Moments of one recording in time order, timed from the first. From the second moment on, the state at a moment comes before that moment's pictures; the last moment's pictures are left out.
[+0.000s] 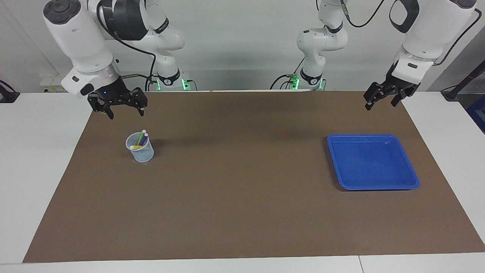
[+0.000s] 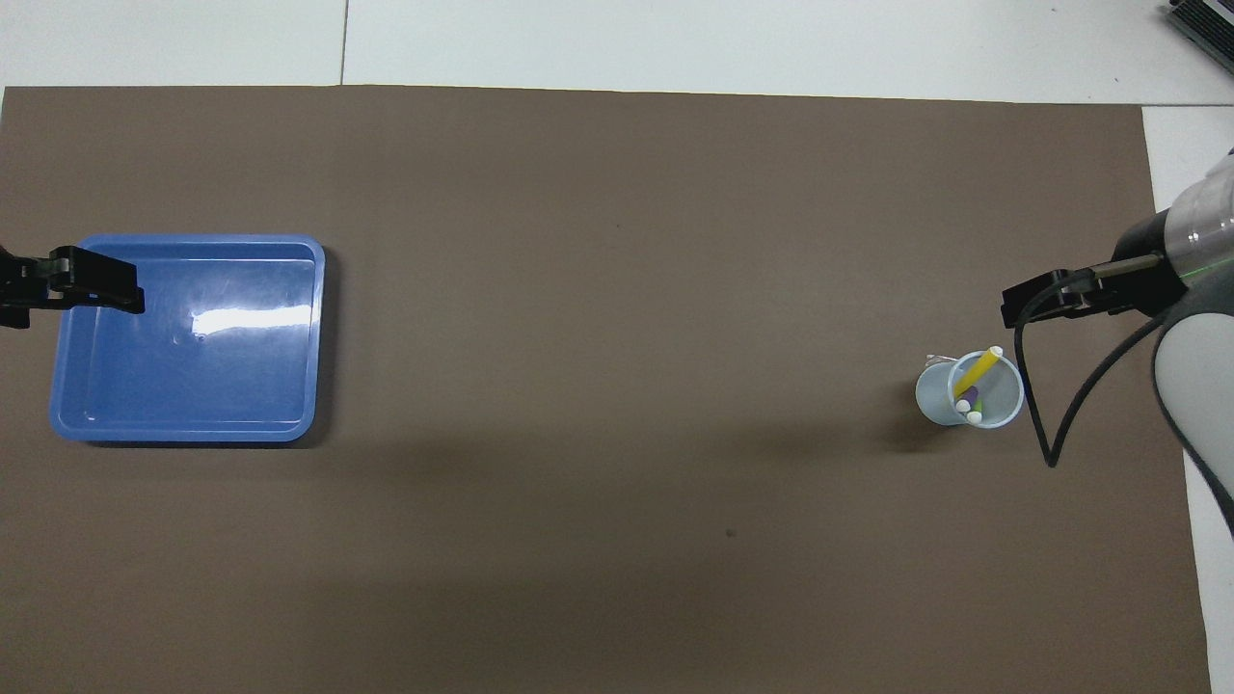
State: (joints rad) left arm -0.01 -0.02 -0.03 -1.61 0.01 1.61 -0.11; right arm 0.02 0.05 0.02 -1.60 -0.01 1.61 -0.07
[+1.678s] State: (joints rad) left arm -0.01 -0.02 -0.03 -1.61 0.01 1.62 -0.11; right arm 0.03 0.01 -0.01 -1.70 0.01 1.74 -0.20
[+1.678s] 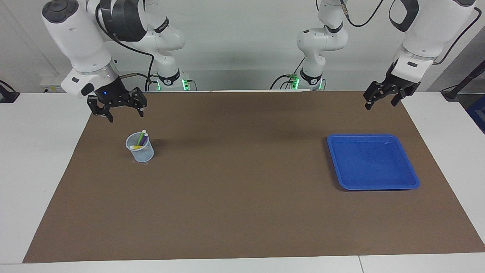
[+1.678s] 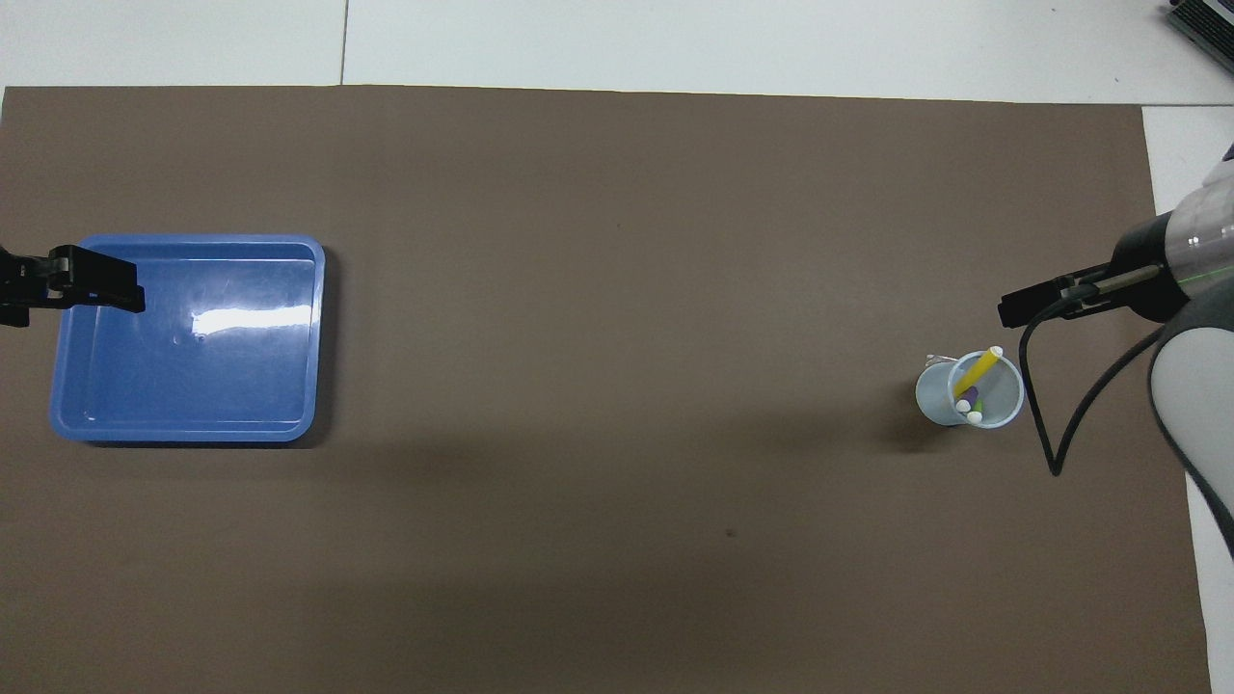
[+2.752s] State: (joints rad) left arm -0.01 -0.03 -0.03 -1.63 -0.07 1.62 -0.11; right arm -0.06 0.17 0.00 -1.86 0.01 1.90 -0.10
